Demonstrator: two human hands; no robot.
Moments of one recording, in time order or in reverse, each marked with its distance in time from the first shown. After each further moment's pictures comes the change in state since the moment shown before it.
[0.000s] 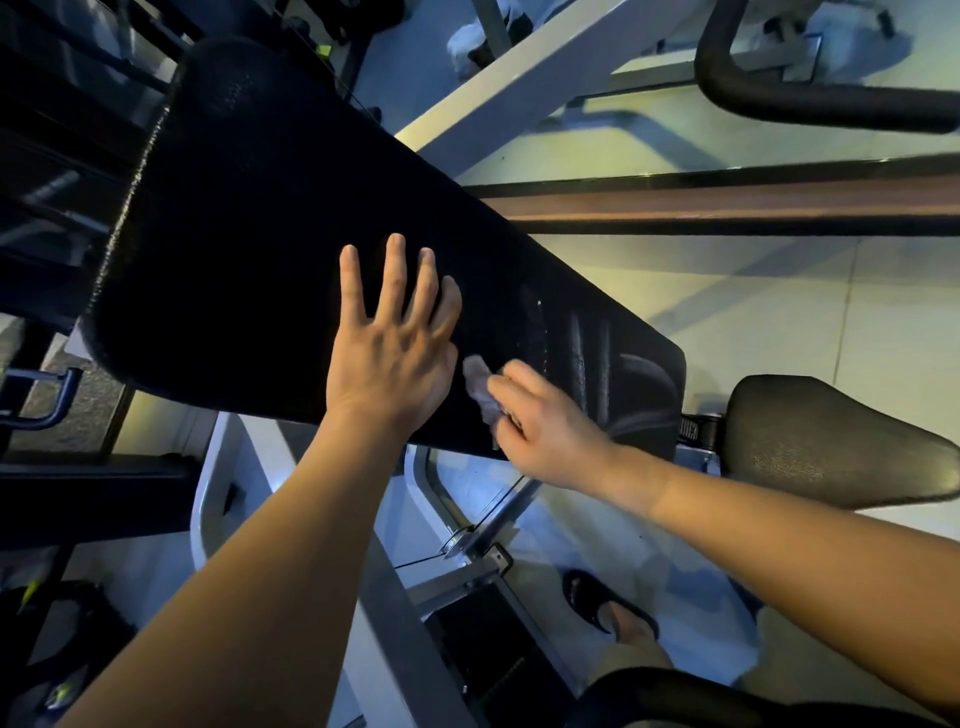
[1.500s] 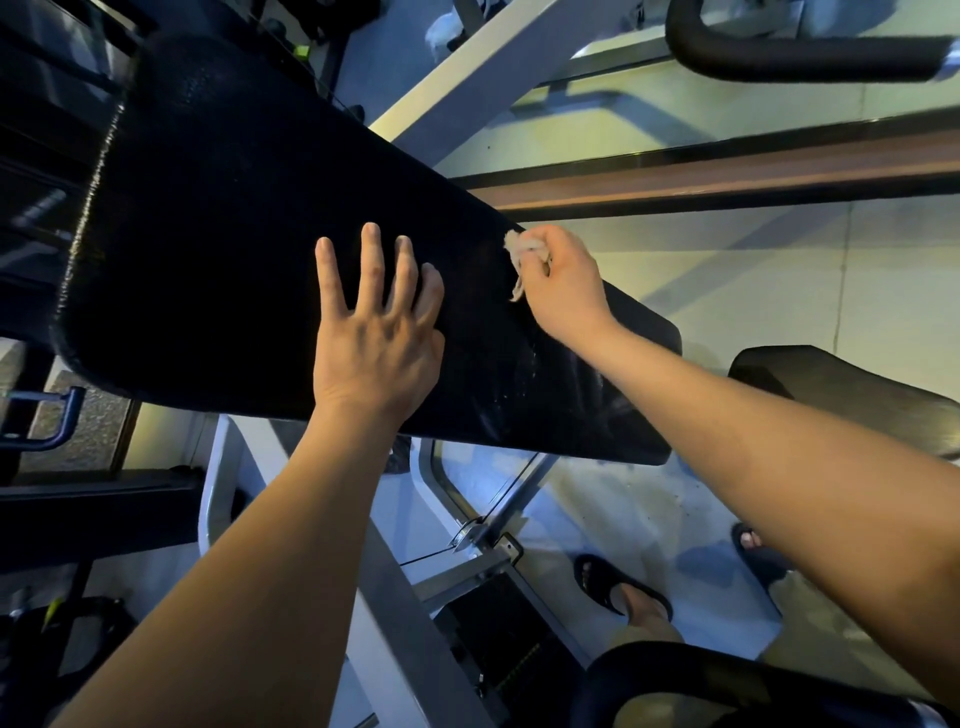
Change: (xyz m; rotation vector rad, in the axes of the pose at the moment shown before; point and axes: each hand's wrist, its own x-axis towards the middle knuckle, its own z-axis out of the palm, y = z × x) left_hand 0.003 0.006 -0.004 -0.003 -0.021 -0.027; right_hand 0.077 0.045 -0.049 0.179 0.368 0.509
